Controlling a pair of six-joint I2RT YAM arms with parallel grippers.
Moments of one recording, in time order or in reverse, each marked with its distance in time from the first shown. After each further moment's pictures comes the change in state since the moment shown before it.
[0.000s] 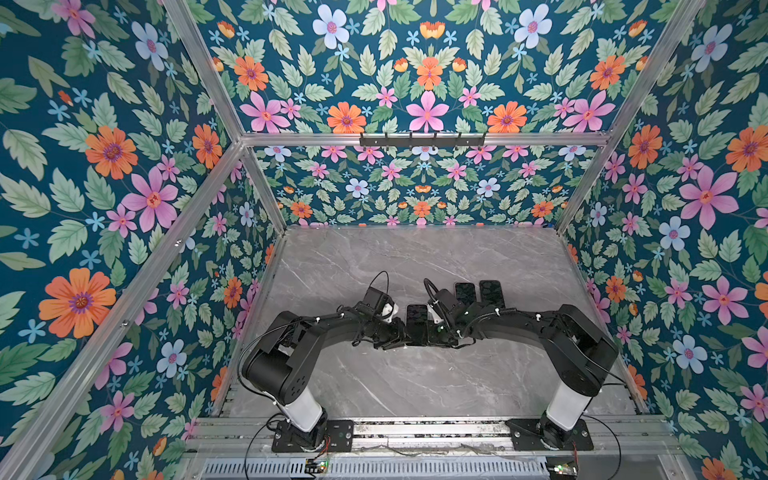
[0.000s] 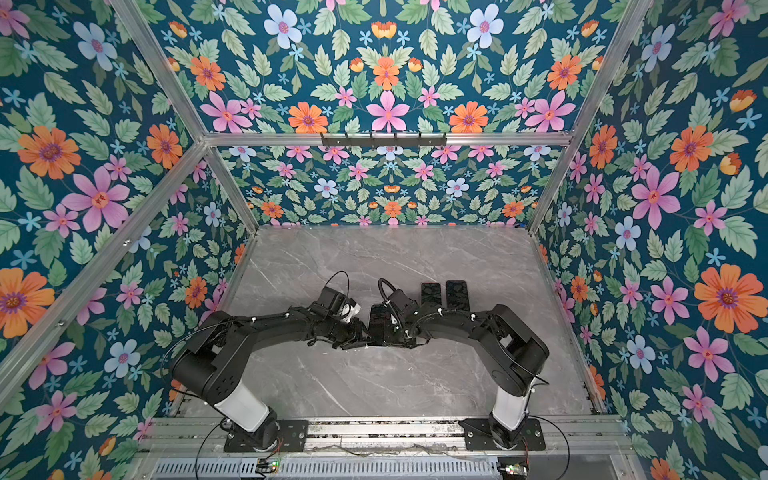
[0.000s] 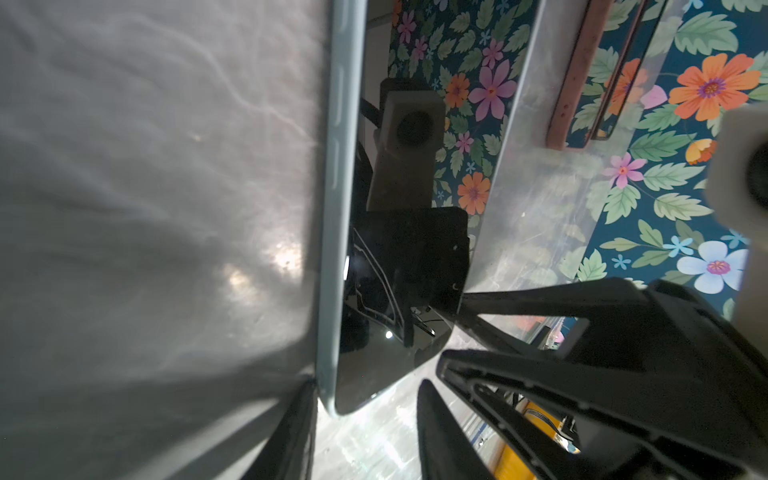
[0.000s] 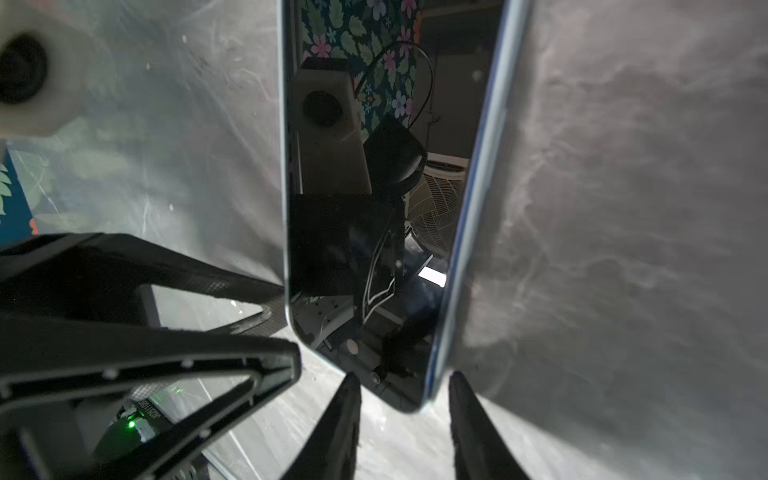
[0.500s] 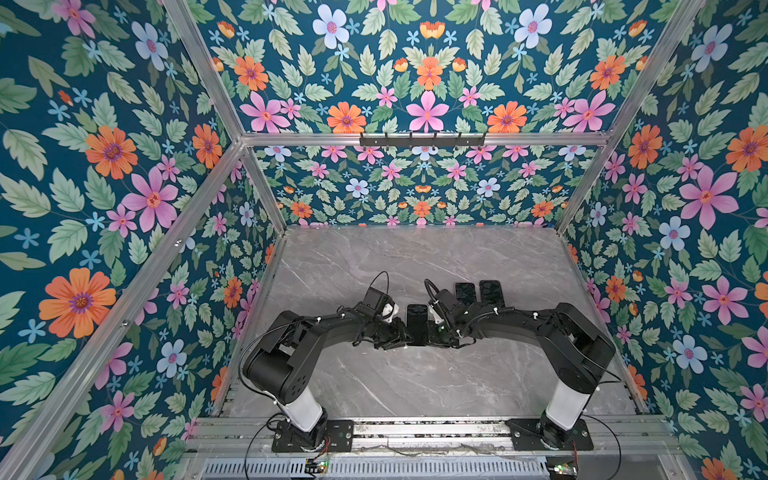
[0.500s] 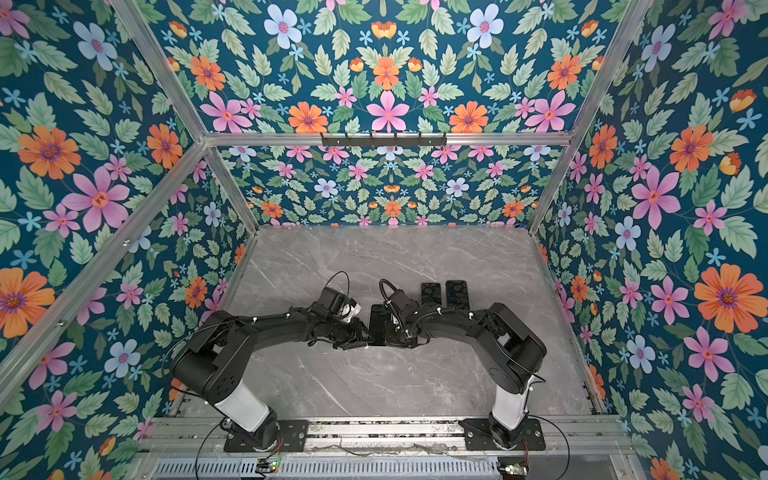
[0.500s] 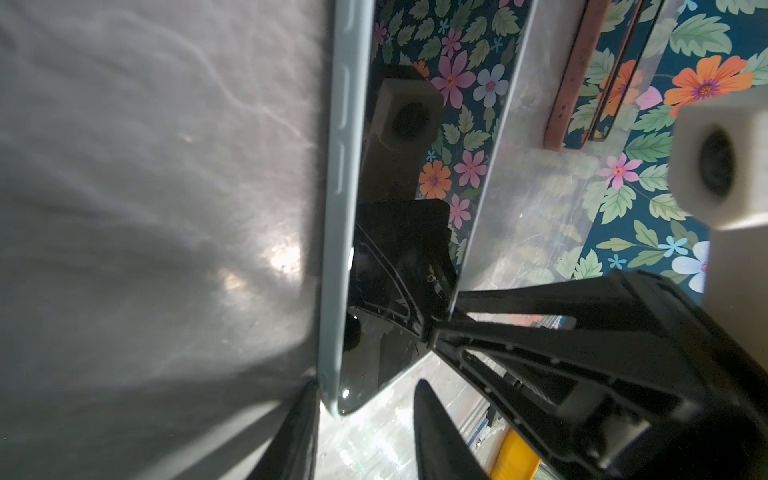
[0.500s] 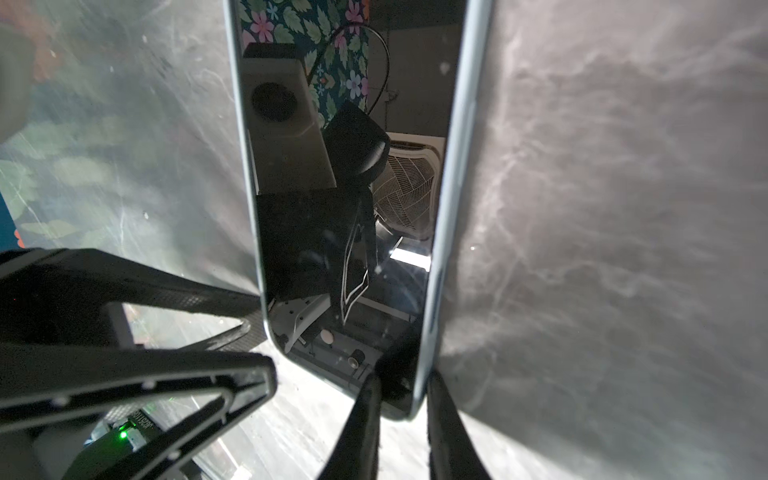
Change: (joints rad) left arm -0.008 0.003 -0.005 0.024 0.009 -0.023; right arm -0.006 0.013 -0.002 -0.002 0.000 0.011
